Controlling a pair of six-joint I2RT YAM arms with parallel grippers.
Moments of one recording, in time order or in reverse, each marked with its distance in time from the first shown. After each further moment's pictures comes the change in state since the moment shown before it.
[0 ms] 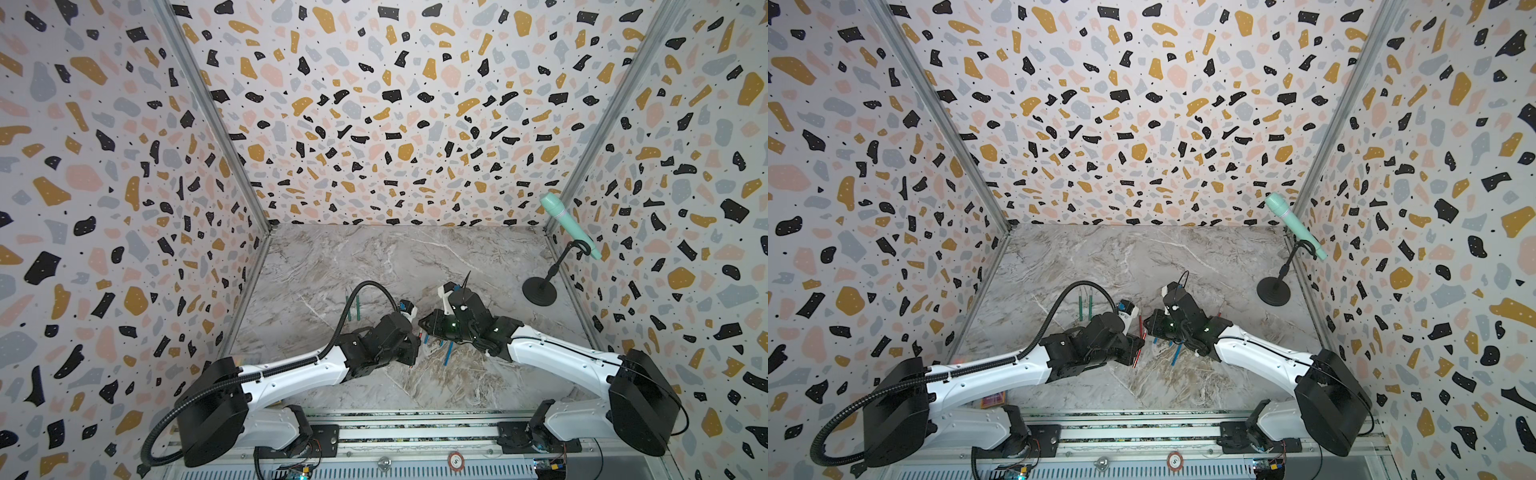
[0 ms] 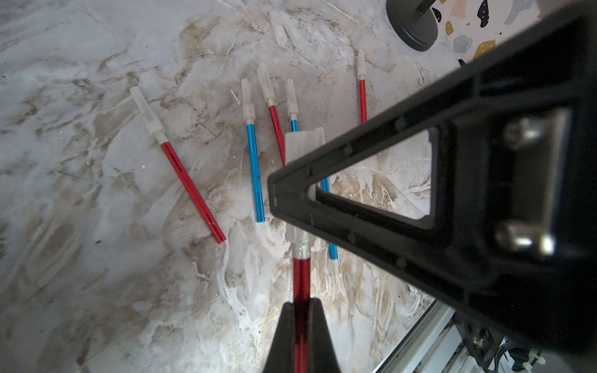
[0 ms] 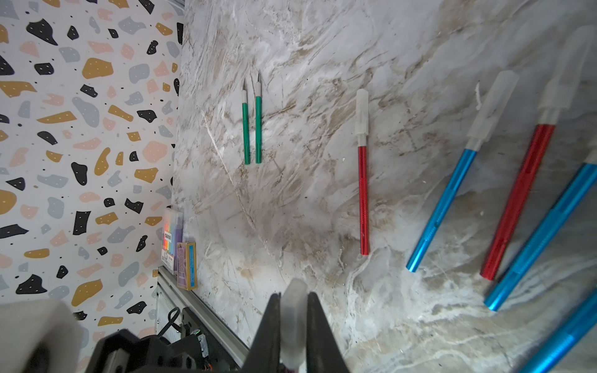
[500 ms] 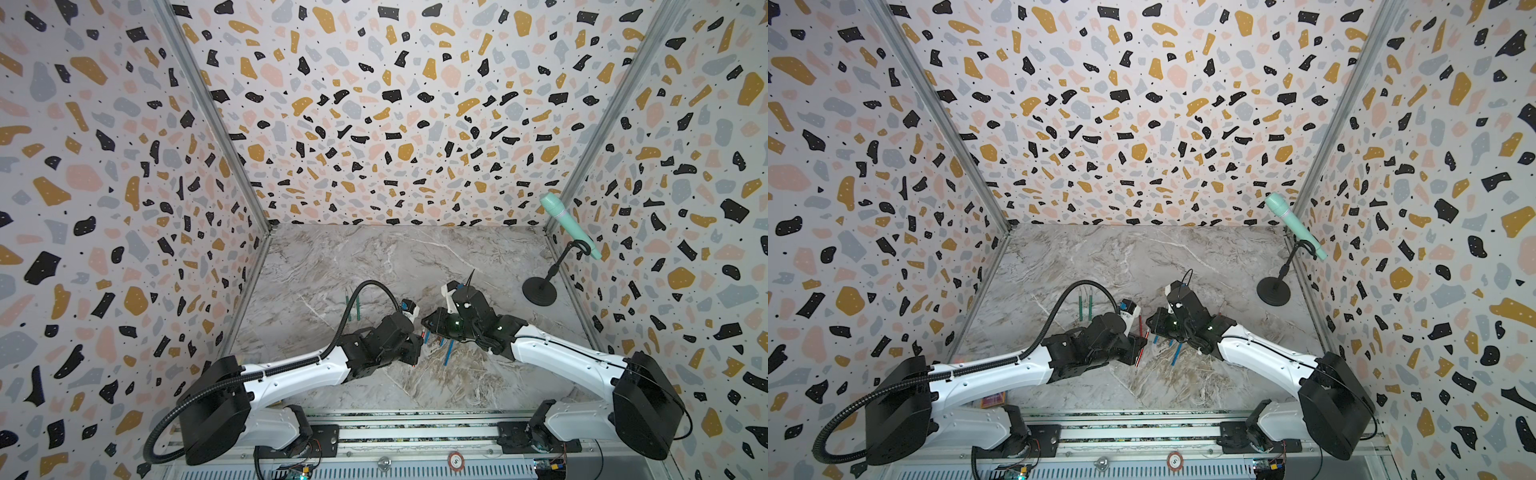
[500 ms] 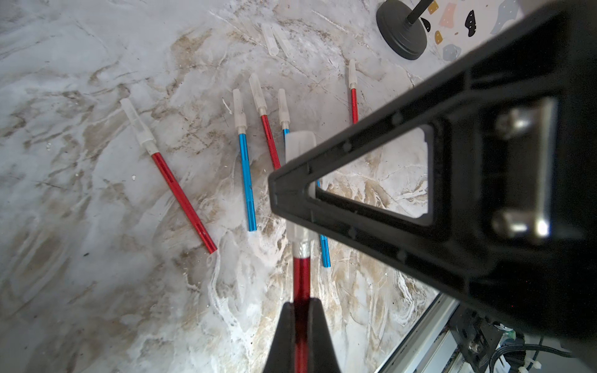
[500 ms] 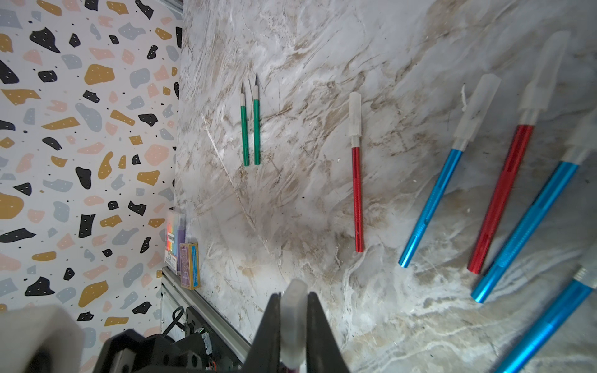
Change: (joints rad) left arm -0.011 0.010 0.000 0.035 -0.008 -0.002; right arm -0.030 -0.019 0.002 -0.026 -0.027 0.000
